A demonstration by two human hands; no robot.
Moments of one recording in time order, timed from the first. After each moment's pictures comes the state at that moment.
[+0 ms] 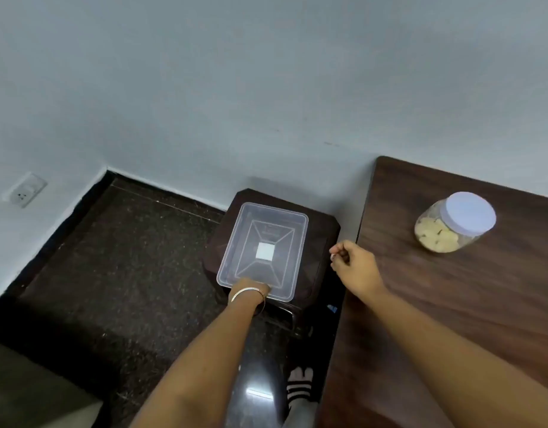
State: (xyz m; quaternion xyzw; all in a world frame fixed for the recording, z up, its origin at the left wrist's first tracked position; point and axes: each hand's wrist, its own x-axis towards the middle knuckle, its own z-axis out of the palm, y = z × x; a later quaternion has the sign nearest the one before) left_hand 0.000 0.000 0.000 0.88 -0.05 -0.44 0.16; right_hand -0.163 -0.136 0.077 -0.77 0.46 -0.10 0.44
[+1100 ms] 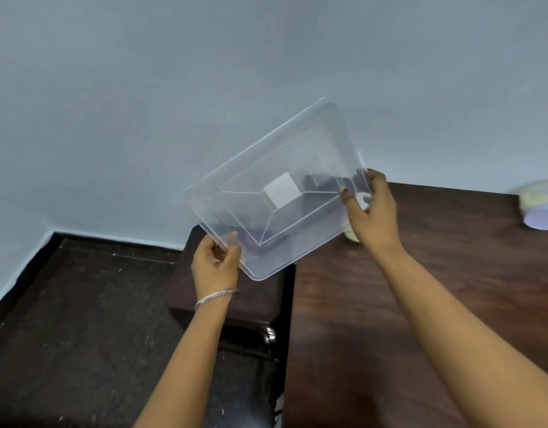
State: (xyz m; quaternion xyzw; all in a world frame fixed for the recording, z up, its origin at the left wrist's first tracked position) left_hand -0.058 -0.028 0.172 0.70 -0.23 -0.24 0.63; right_hand -0.252 -0.183 0.228 -0.69 0.49 -0.44 0.30
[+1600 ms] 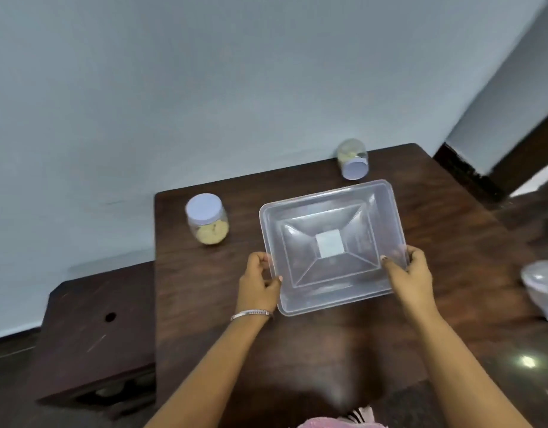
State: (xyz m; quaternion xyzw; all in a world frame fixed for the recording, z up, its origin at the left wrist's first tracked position) left_hand -0.341 -0.106 0.154 0.63 -0.48 -0.44 0.42; right_hand -0.597 -0.116 0.171 -0.39 0.76 -0.43 0.29
